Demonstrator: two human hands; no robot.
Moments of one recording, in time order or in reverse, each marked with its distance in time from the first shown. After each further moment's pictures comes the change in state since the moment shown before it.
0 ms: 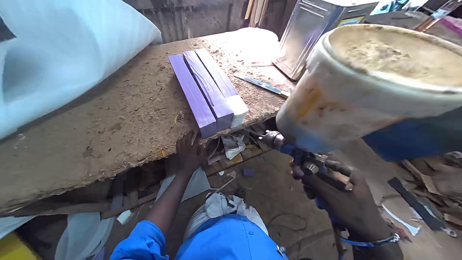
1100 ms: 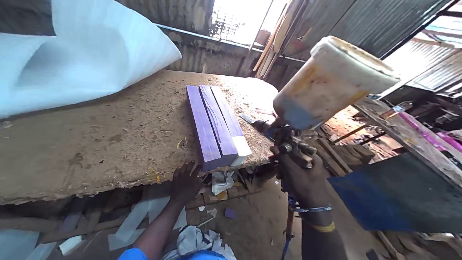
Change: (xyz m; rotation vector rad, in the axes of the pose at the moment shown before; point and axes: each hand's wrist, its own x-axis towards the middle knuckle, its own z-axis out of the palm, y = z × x) left_hand 0.002 0.002 0.016 0.047 0.184 0.006; right_hand 0.136 -0.068 0.073 -0.004 0.099 -0.228
